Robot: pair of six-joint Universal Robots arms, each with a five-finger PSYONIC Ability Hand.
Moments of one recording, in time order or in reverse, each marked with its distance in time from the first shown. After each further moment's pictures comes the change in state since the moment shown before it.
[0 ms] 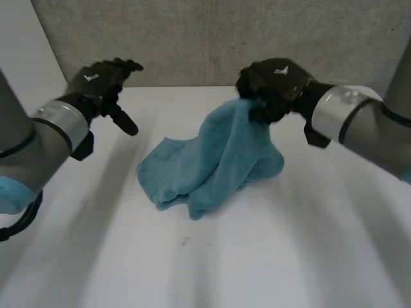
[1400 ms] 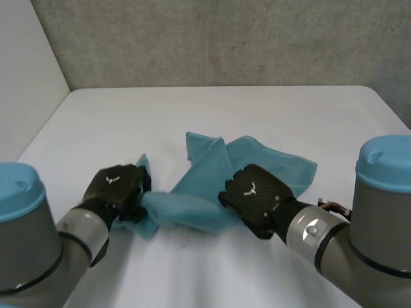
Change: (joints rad) left arm -0.151 0.143 -0.553 0.132 -0.172 0.002; right arm 0.203 -0.185 0.597 -0.098 0.217 -0.522; left_hand 0.882 0.963 0.961 0.977 0.856; right_hand -0.028 -0.038 -0.036 -0.041 -0.016
